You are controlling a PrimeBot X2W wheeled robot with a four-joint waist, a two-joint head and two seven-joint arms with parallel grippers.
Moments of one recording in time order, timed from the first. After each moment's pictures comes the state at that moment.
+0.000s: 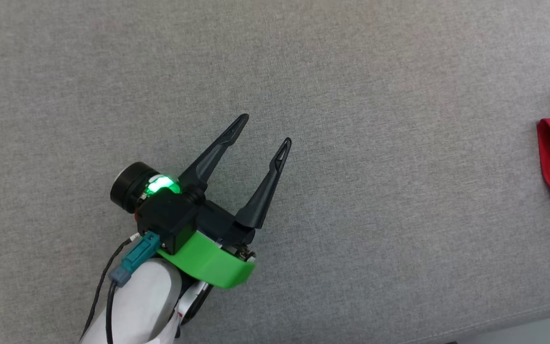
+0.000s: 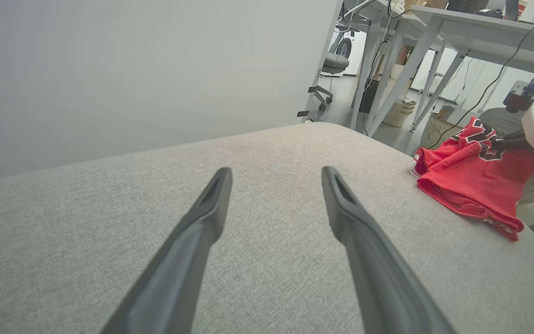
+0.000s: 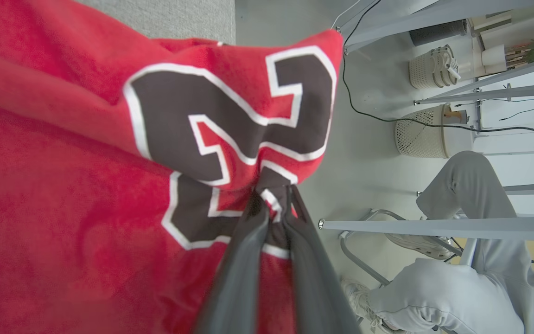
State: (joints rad) left arm -0.32 0.26 -0.45 -0.17 -0.30 -0.13 -0.19; right arm -0.52 -0.85 0.06 0.57 0.15 0.13 0.26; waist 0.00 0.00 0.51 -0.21
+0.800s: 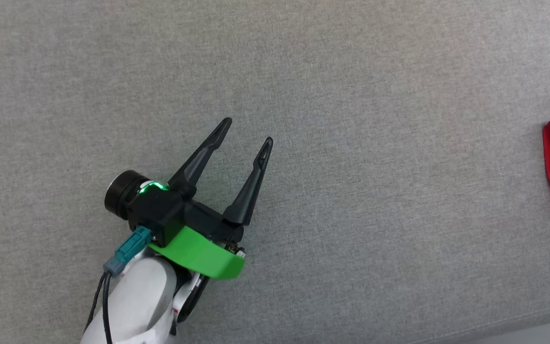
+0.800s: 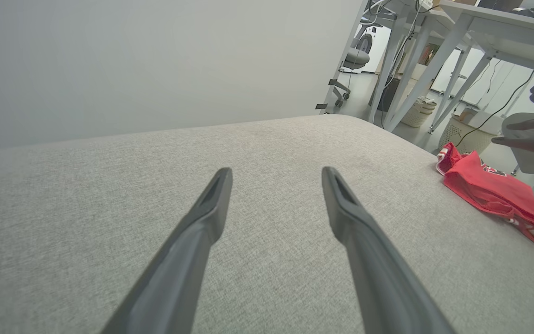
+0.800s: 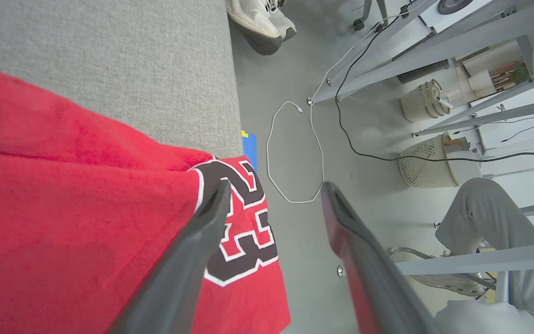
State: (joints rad) left arm -0.32 0.26 -0.43 -0.09 -0.33 -0.11 -0.23; right arm -0.67 -0.74 -0.01 0.78 0.04 0.13 0.01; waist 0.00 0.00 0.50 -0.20
